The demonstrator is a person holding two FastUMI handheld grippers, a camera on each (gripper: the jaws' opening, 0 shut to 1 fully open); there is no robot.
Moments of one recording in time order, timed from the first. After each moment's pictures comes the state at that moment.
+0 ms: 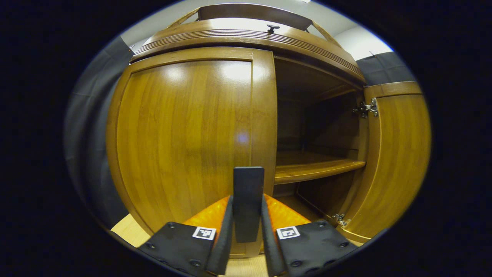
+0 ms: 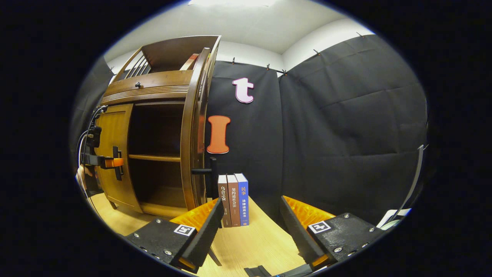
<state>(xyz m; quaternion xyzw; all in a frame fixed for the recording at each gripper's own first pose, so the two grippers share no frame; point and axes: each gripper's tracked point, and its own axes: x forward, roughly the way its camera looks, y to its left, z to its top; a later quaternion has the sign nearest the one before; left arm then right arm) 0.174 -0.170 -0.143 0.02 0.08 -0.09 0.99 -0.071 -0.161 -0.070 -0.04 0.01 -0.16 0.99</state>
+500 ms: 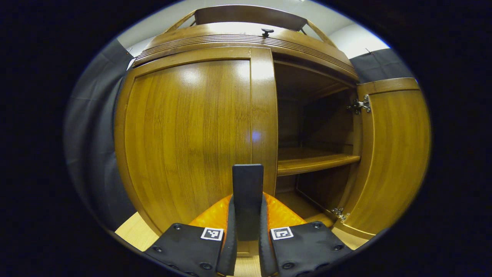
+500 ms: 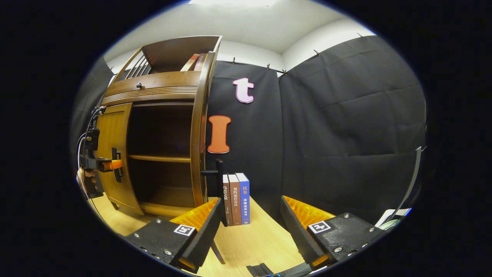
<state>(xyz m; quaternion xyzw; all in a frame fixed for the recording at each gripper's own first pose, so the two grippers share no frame) 0.141 -0.163 -0.138 0.03 0.08 -0.10 0.99 -0.080 -0.143 -0.060 -0.05 0.01 -0.16 0.99</state>
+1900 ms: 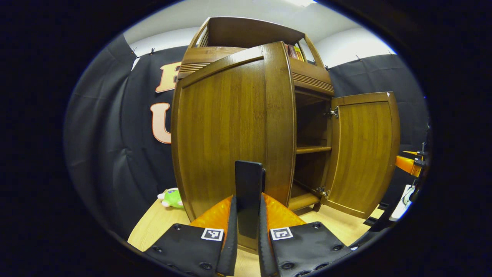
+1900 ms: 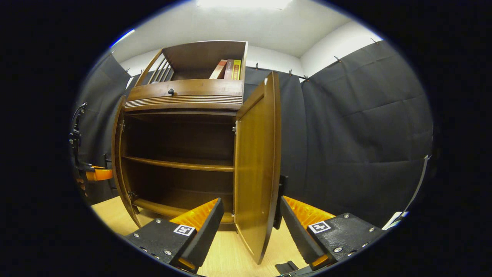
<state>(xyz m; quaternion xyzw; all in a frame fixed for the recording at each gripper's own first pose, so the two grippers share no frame) 0.003 -0.071 -0.109 0.03 0.09 -0.13 0.99 -0.071 -0.047 -0.031 -0.05 0.00 -0.08 1.00</state>
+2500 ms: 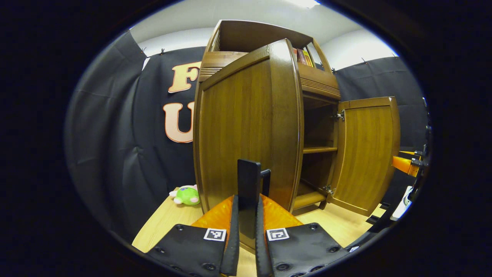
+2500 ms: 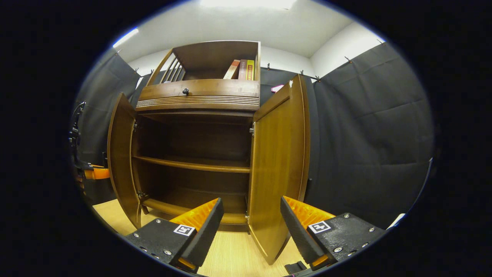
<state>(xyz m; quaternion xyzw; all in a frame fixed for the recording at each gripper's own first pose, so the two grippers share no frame) -0.017 -0.038 -0.102 0.03 0.09 -0.11 0.99 -0.064 -0.019 -0.028 -0.06 0.00 -0.05 1.00</state>
